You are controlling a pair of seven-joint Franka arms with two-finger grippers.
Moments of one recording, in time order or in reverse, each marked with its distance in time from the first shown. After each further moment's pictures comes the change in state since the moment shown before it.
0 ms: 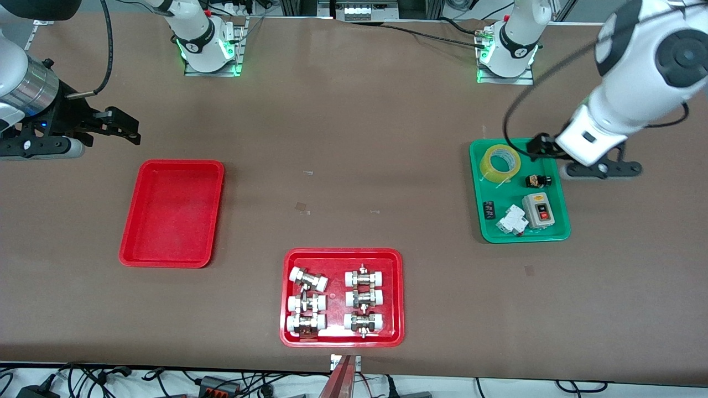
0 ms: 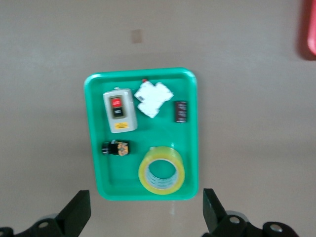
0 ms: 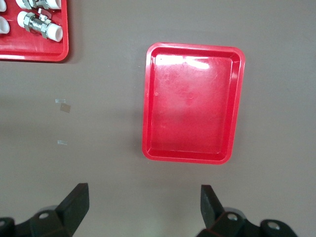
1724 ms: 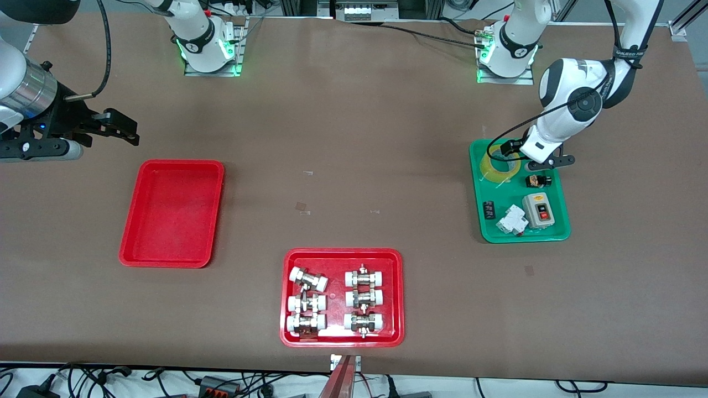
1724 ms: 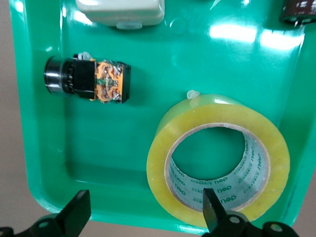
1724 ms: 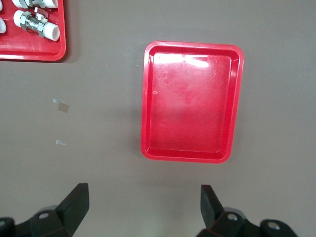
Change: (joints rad) left arm 0.081 -0.015 -0.005 -0.826 0.001 0.760 -0.091; right arm -0.006 0.003 -0.001 -0.003 0.001 0.001 -0.001
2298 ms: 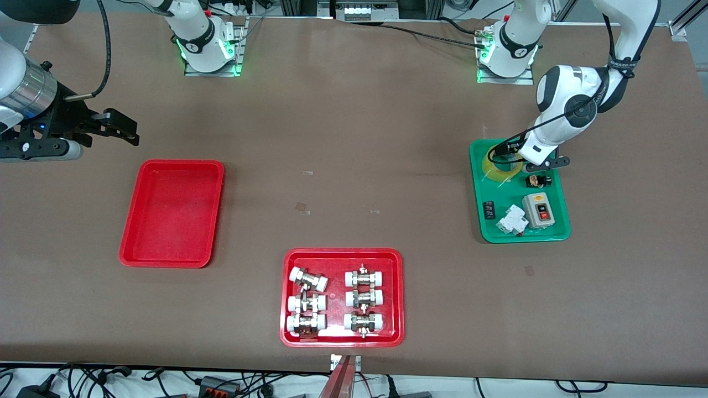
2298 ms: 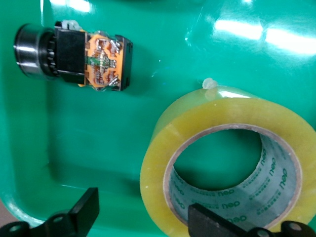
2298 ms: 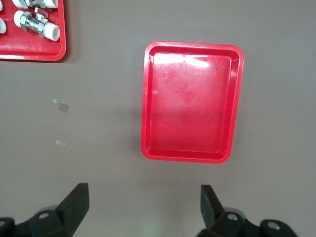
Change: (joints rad) left arm 0.028 0.082 -0.001 -0.018 0.000 0.073 -0.012; right arm 0.000 0.000 0.000 0.000 0.000 0.001 0.000
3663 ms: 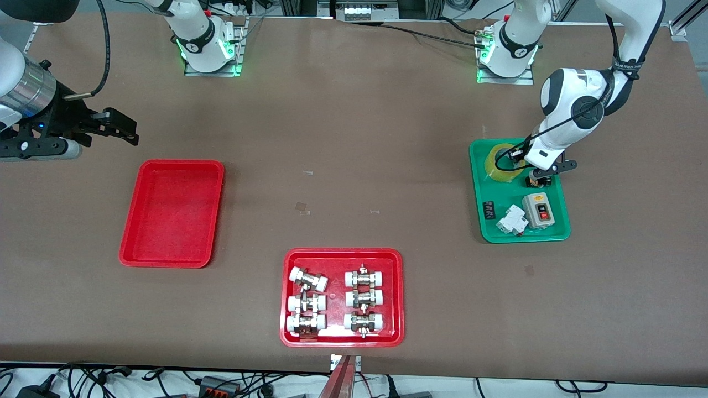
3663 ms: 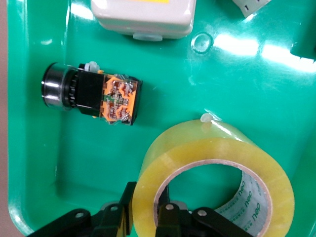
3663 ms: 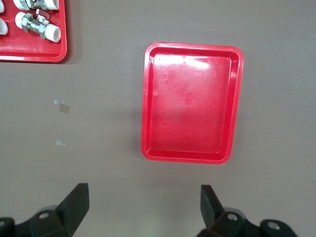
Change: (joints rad) left arm 0.019 0.006 -0.002 0.040 0.000 0.017 -0.037; right arm 0.000 -0.003 0.000 0.000 0.001 0.002 0.000
